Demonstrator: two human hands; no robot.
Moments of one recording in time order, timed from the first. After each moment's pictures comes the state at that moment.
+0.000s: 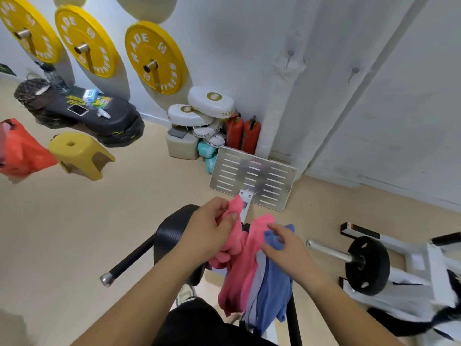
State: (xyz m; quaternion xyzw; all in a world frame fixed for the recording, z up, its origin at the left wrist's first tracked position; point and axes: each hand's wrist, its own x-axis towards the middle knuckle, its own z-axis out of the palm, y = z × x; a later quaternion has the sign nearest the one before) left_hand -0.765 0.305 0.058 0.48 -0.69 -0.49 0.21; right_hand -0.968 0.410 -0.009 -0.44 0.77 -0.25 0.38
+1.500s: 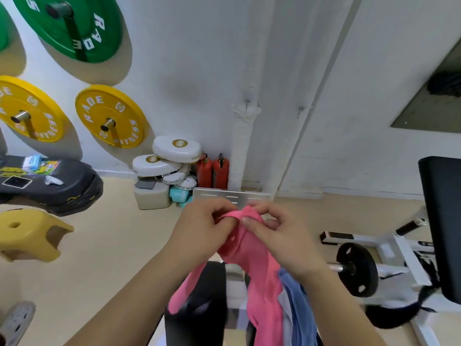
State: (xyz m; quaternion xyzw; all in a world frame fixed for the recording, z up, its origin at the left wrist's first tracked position) left_hand -0.733 0.184 0.186 0.32 -0.81 -0.44 0.23; right_hand -0.869 0.304 0.175 -0.34 0.69 -0.55 0.32
